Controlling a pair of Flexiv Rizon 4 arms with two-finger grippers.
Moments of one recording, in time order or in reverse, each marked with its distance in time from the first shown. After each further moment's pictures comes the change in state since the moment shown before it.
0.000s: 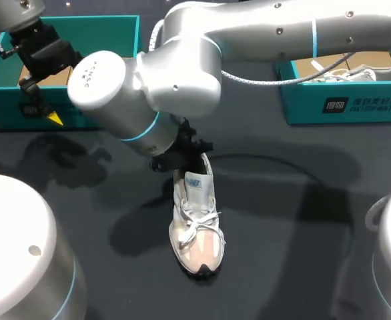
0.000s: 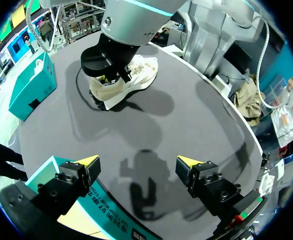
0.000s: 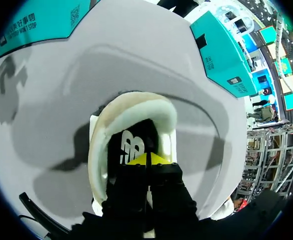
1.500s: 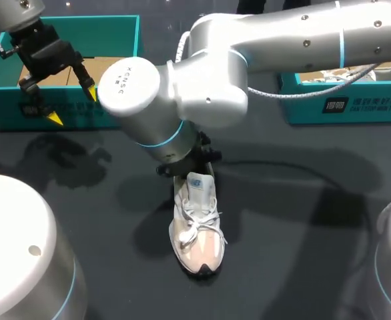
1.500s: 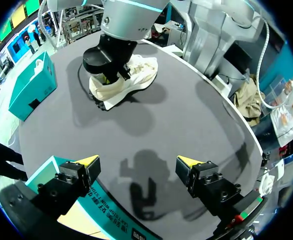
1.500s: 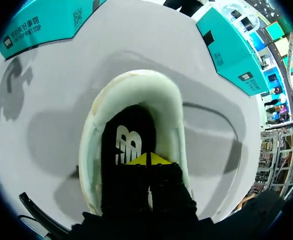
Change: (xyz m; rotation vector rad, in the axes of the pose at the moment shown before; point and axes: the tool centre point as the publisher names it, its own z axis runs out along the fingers) left arm 0.000 0.000 0.000 0.000 0.000 0.000; right arm 0.013 -0.008 0.026 -0.002 0.157 0.025
